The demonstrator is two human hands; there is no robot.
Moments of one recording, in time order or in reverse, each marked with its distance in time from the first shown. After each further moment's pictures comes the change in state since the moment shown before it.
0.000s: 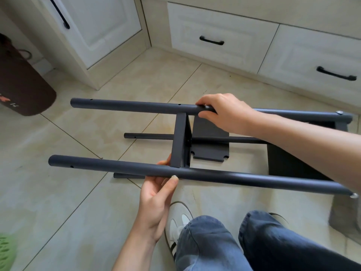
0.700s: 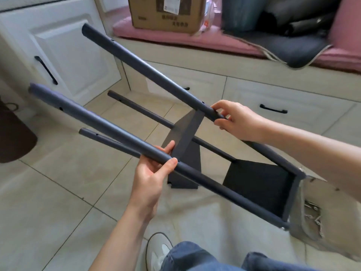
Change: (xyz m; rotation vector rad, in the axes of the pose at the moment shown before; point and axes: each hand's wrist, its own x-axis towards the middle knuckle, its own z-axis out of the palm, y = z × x) left_hand 0.009 0.070 0.114 0.269 -0.304 0.260; right_hand -0.080 0.038 -0.122 0.167 0.161 0.170
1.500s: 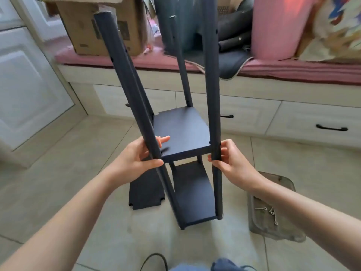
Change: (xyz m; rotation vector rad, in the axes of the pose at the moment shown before) left_hand 0.077 0.012 0.093 0.666 -0.659 0.101; right_hand -0.116 0.125 0.009 0.591 0.269 0.237
